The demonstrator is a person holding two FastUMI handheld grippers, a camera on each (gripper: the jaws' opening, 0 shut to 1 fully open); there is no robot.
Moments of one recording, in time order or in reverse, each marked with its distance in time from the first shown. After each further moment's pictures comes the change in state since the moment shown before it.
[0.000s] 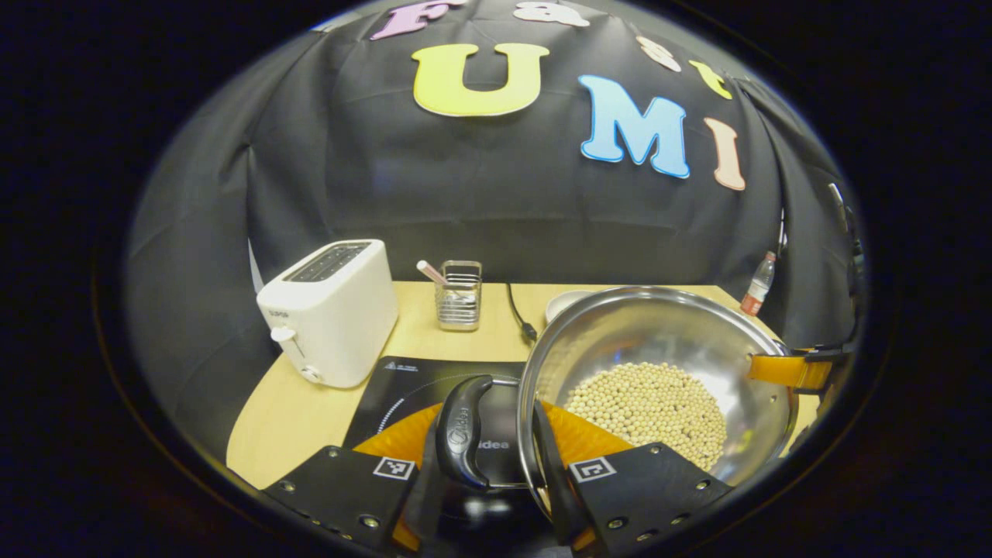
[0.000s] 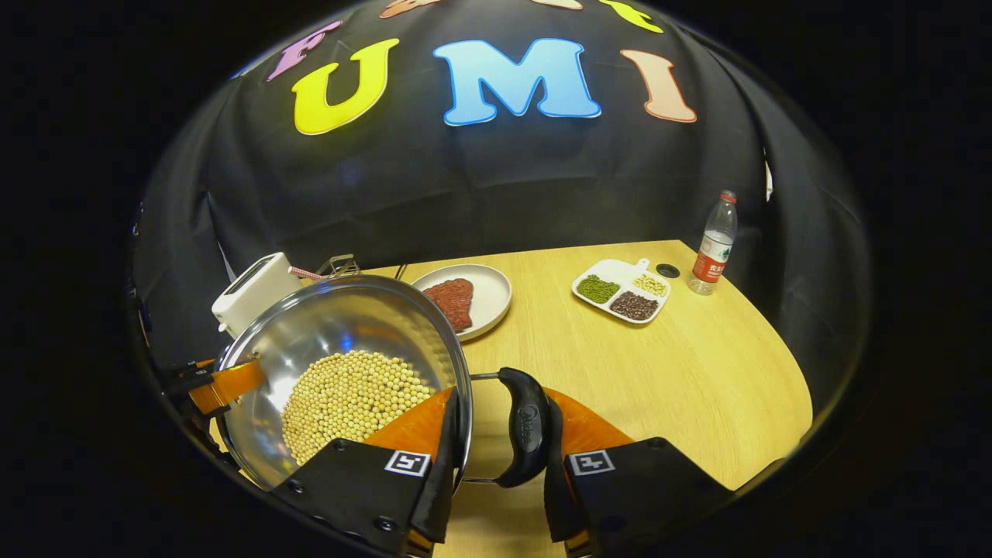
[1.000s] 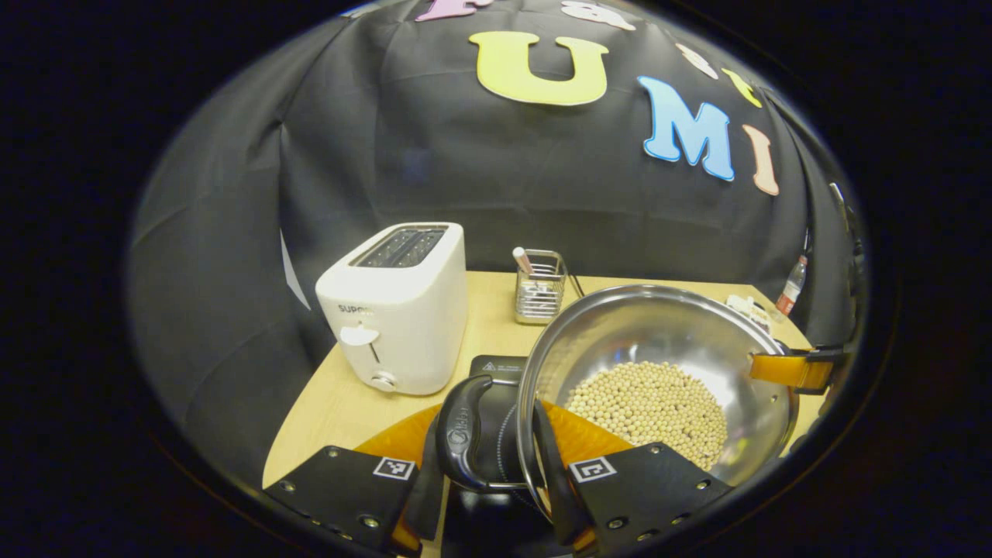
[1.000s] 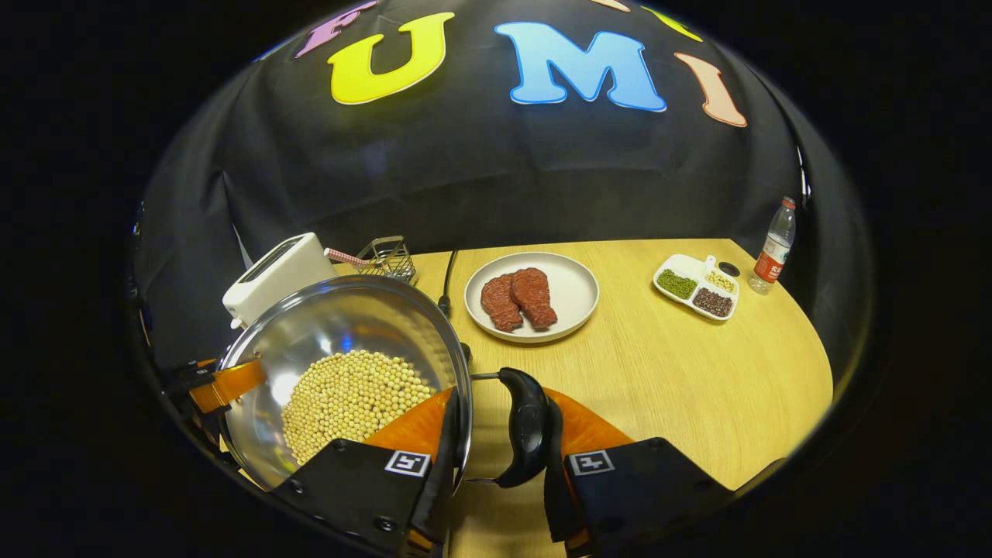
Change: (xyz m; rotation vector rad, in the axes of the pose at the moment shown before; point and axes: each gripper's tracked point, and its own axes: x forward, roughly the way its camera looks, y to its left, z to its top) left arm 0.025 0.121 -0.018 -0.032 0.030 0.065; right arm 0.047 0.105 -0.014 -0.034 0.042 0.060
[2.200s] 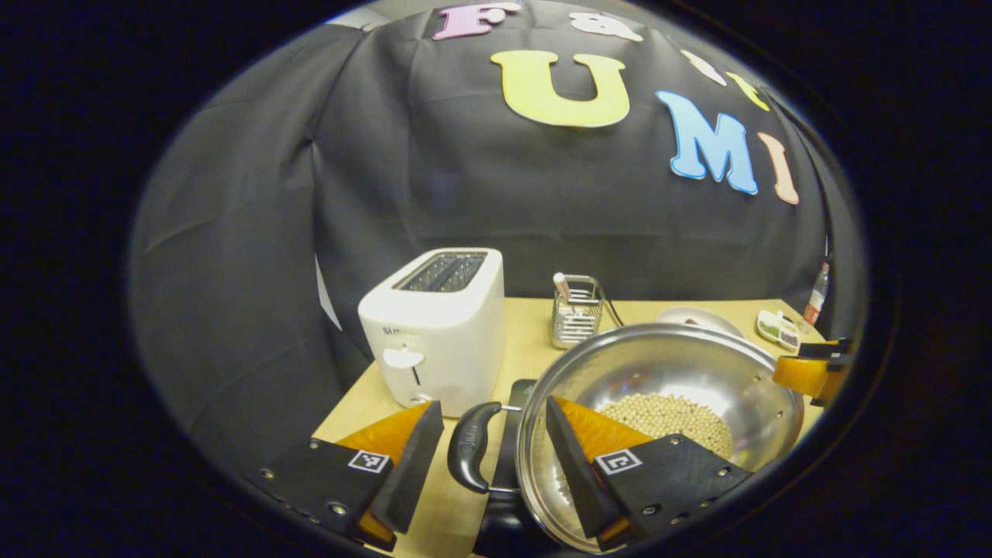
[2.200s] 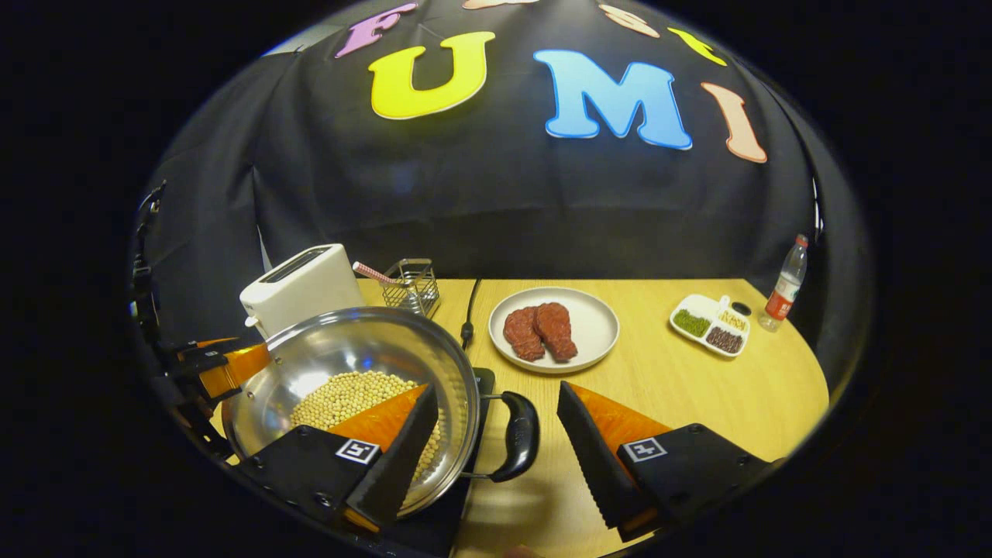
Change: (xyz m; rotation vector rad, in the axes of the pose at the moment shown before) left arm -0.006 0.025 0.026 0.009 -0.154 0.128; right arm -0.020 0.012 0.033 -0.112 -0.182 0.032
